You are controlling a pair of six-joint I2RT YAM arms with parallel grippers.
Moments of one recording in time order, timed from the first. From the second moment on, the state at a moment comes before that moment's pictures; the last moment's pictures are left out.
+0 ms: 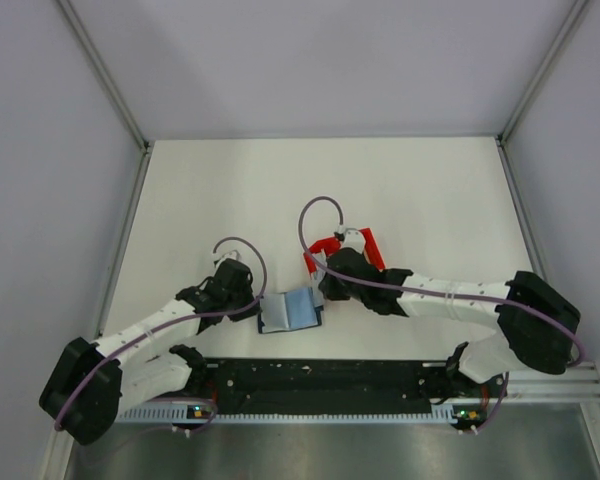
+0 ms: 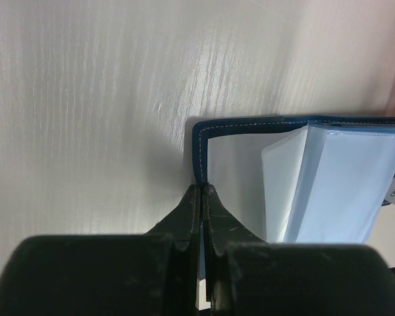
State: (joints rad) left arm -0.58 1.03 0.40 -0.36 -0.05 -0.86; right arm 1.02 1.42 0.76 -0.08 0.28 0.85
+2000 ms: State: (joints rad) left arm -0.58 0.88 0.40 -0.37 -0.03 -0.87; right arm 1.18 1.51 0.98 -0.01 0.22 0.77
